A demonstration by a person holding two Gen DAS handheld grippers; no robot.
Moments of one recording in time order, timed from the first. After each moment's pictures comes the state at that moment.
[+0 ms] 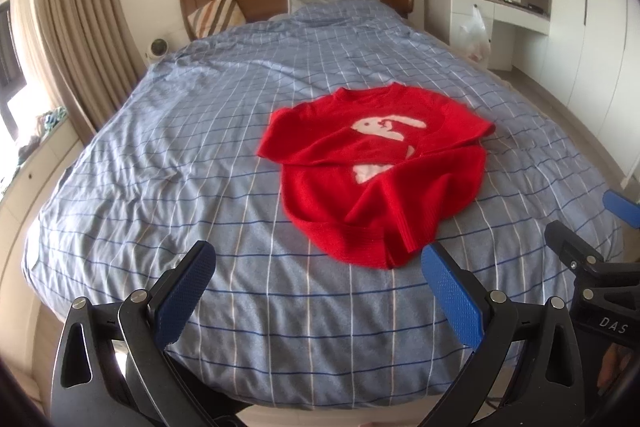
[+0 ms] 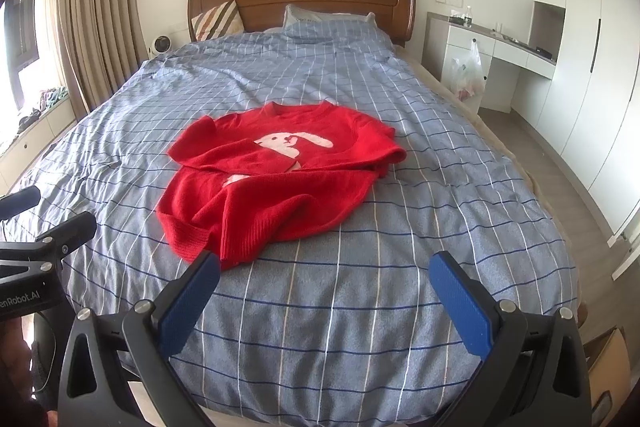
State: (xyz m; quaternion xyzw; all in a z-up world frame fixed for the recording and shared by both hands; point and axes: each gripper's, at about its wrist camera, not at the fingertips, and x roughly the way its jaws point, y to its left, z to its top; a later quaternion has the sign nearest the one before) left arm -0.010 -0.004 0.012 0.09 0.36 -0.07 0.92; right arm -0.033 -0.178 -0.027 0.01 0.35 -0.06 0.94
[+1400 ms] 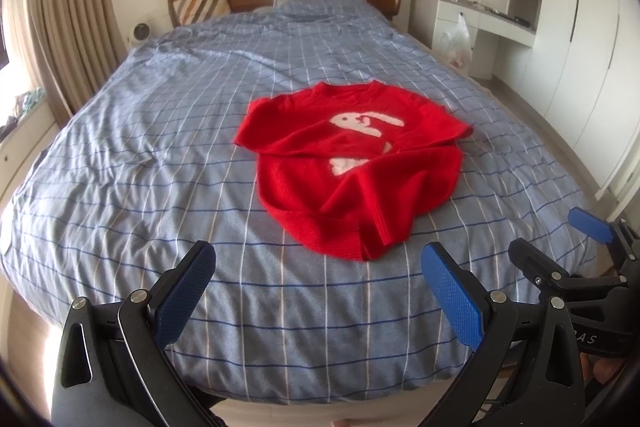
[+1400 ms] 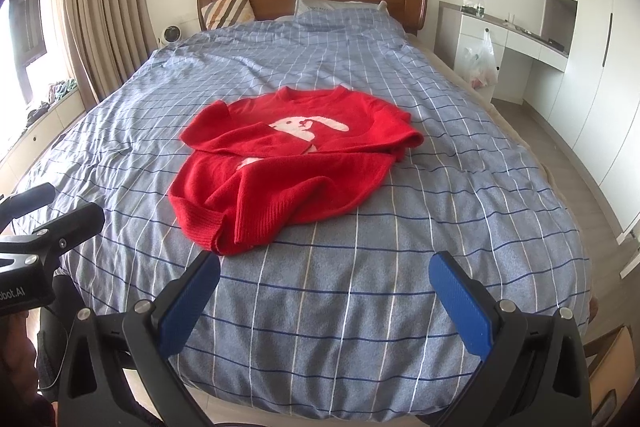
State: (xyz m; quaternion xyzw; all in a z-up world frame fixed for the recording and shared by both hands) left arm -0.013 0.003 0.006 0.04 0.38 -0.11 0.92; right arm -0.032 -0.171 -0.038 0.01 0.37 -0.04 0.93
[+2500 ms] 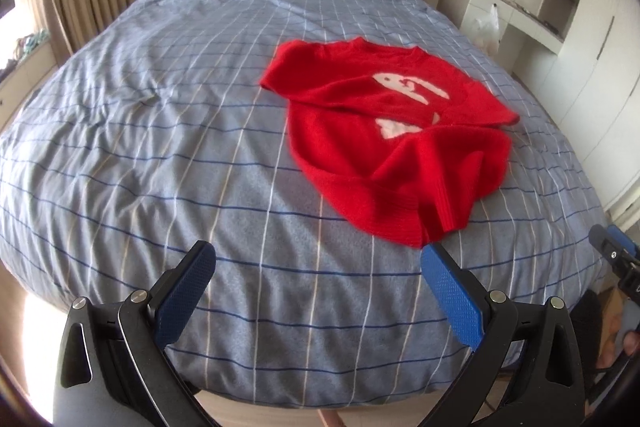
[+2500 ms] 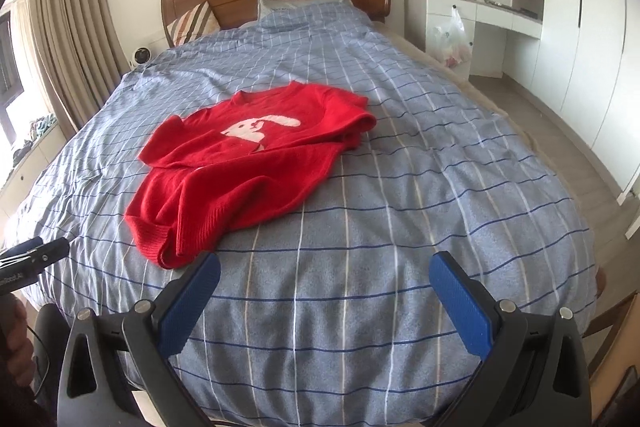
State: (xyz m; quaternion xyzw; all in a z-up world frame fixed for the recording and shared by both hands) left arm 0.043 0.048 -0.060 -0.02 0.46 -0.09 0.88; right arm -0.020 -0.236 -0.067 0.08 0.37 -0.06 0.92
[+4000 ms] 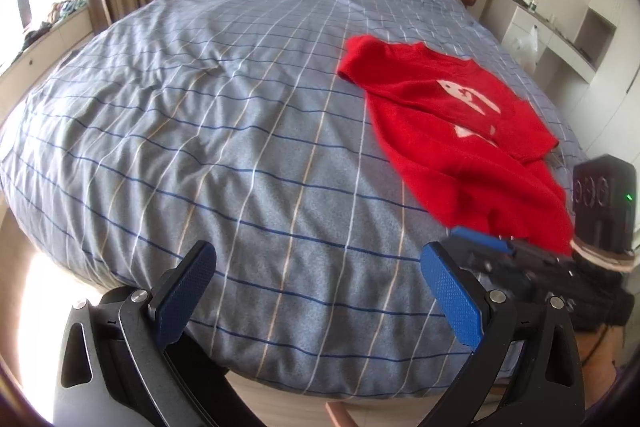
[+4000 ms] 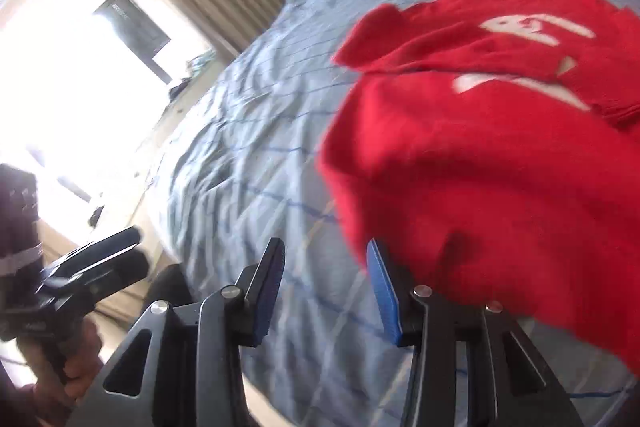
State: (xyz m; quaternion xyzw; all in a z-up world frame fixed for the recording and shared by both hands) left arm 0.028 0.118 -0.069 -0.06 0.45 -0.01 0.89; right arm 0.087 -0.085 -0.153 0.17 0.44 0.34 0.81
